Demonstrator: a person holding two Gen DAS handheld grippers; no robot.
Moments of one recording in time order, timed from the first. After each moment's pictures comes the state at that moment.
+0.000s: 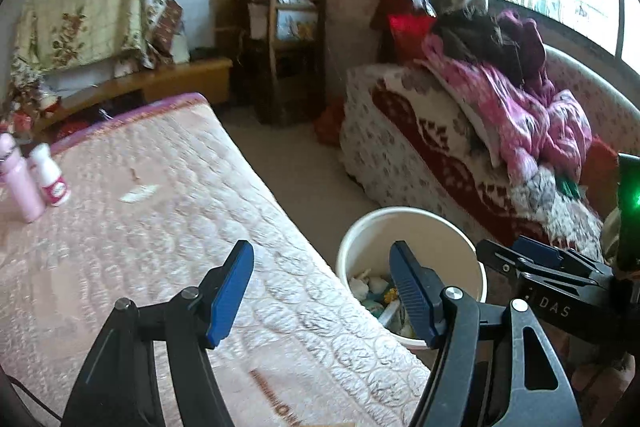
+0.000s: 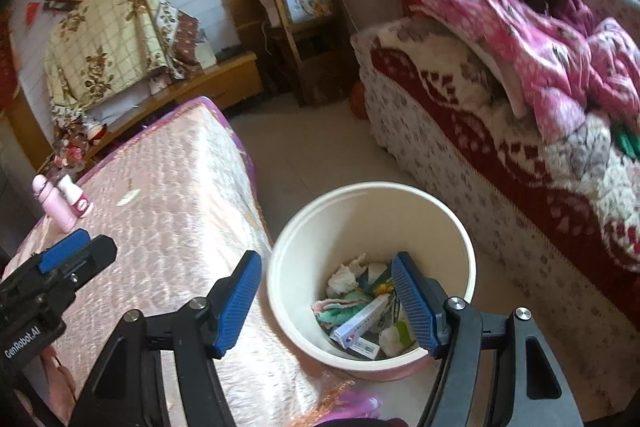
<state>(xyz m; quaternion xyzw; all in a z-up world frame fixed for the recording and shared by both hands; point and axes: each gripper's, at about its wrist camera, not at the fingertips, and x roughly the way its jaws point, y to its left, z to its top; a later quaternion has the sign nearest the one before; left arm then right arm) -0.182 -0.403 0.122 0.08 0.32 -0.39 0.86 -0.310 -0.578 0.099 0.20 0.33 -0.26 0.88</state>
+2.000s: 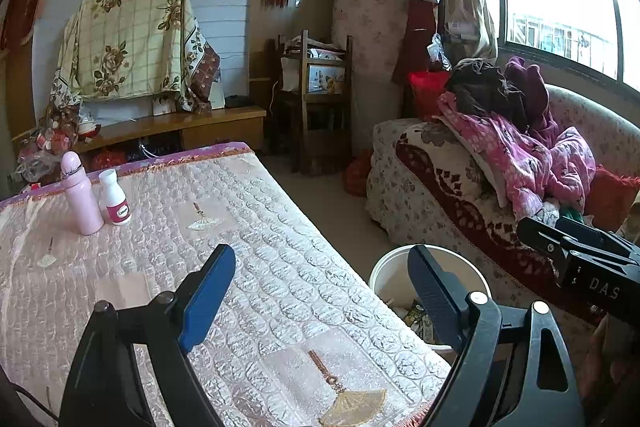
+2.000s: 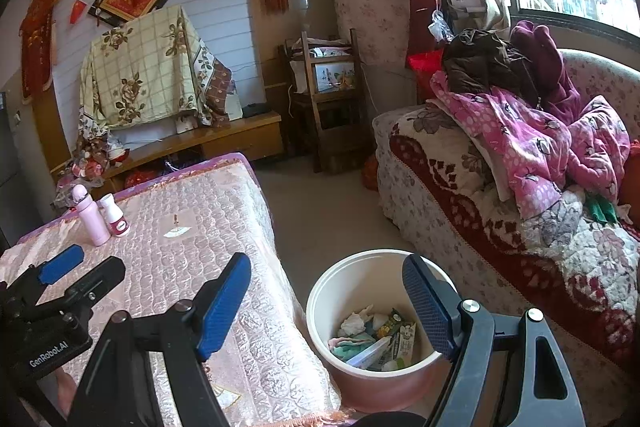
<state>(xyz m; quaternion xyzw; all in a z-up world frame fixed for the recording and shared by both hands) -0.221 -0.330 0.165 0.05 0.24 -0.35 0.90 -0.348 -0.497 0.190 0.12 0.24 -0.27 0.92</state>
